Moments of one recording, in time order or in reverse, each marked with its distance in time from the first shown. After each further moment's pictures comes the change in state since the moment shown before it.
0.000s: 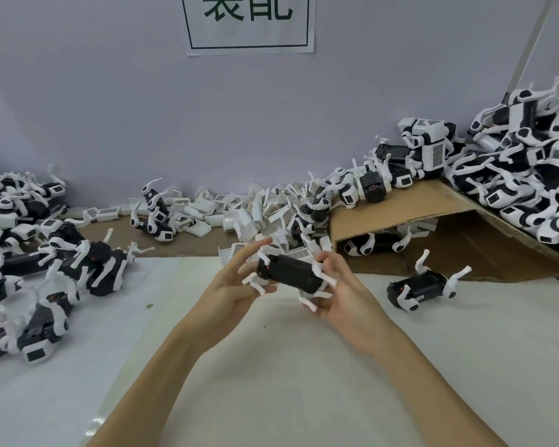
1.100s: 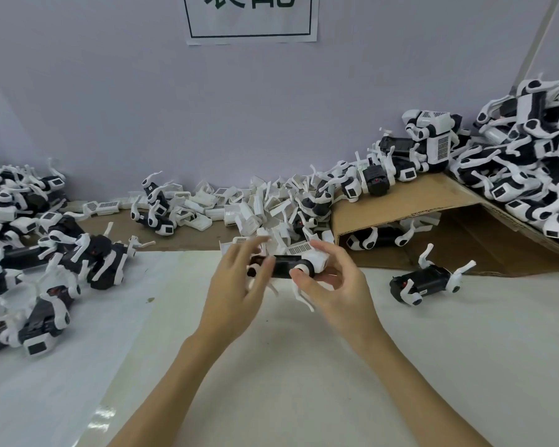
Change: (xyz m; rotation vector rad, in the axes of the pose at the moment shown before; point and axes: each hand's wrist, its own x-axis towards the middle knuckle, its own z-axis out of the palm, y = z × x) left_hand -0.006 -0.007 0.026 0.929 0.421 0.366; right_hand -0.004 0.014 0.018 -0.442 0.259 -0.353
